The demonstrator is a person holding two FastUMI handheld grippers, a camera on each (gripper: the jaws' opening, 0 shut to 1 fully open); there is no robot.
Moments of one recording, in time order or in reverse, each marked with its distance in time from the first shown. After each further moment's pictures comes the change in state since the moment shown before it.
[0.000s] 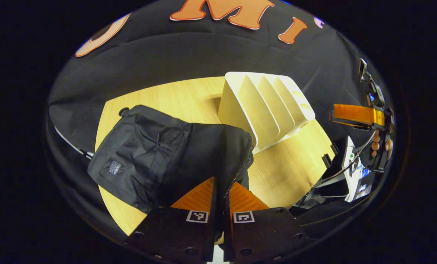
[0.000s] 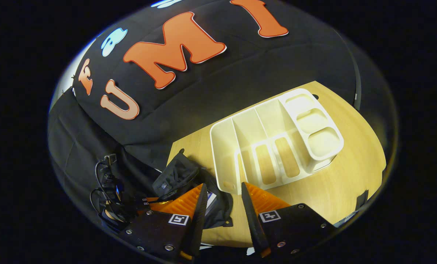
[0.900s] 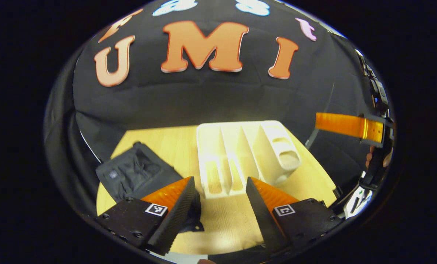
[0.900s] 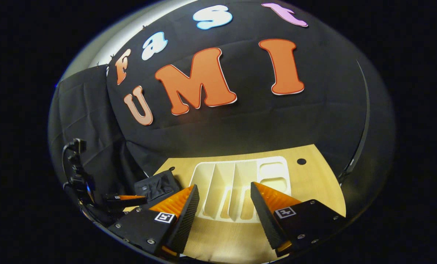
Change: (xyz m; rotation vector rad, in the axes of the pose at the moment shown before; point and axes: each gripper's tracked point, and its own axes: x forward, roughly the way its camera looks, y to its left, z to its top) left arm -0.060 -0.168 0.107 -0.043 -0.496 0.257; right arm -0.087 -0.064 0.095 -0.347 -0.343 0.002
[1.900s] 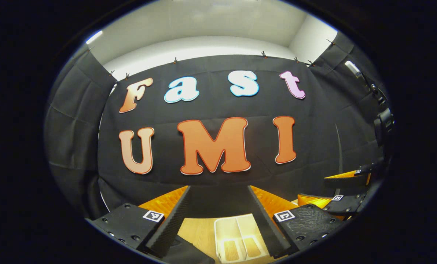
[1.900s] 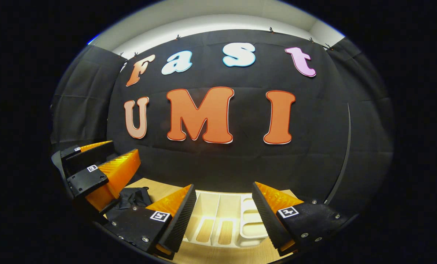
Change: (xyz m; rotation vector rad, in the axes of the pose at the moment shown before) left arm -0.066 -0.007 0.128 0.083 -0.740 0.152; right arm -0.011 0.030 0.013 -0.221 -0.356 -0.178
